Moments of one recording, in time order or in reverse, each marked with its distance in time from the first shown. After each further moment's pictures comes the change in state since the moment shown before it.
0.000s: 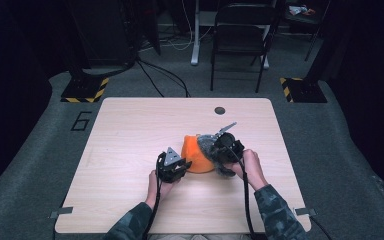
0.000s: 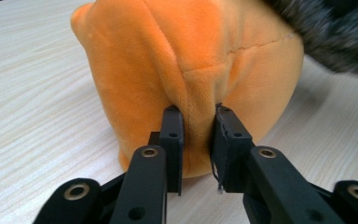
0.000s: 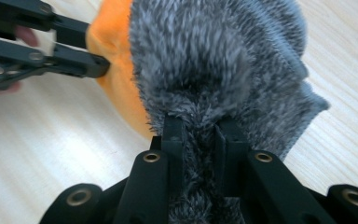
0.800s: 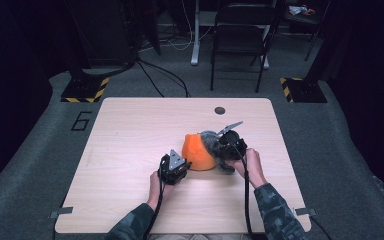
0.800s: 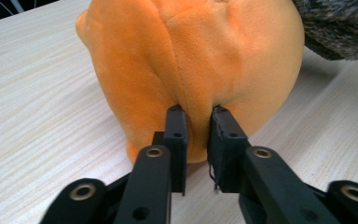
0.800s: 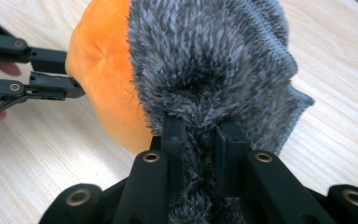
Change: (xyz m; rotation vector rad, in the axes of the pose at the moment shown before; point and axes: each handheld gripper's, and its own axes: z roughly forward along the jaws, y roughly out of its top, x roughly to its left) left arm -0.008 -0.003 0.004 0.010 0.076 0.079; right arm -0.021 -0.005 0.007 -0.072 0.004 0.060
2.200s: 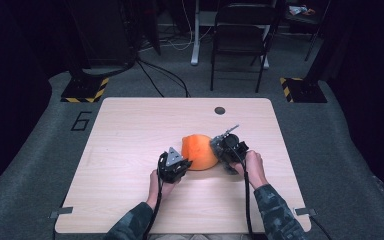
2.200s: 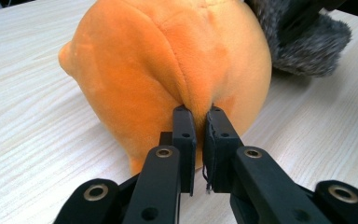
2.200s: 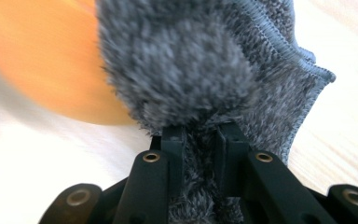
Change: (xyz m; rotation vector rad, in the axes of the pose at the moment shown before) left arm 0.004 0.008 -0.005 -0.009 -0.071 -0.060; right arm -0.010 -0.014 0.024 0.154 -0.145 -0.008
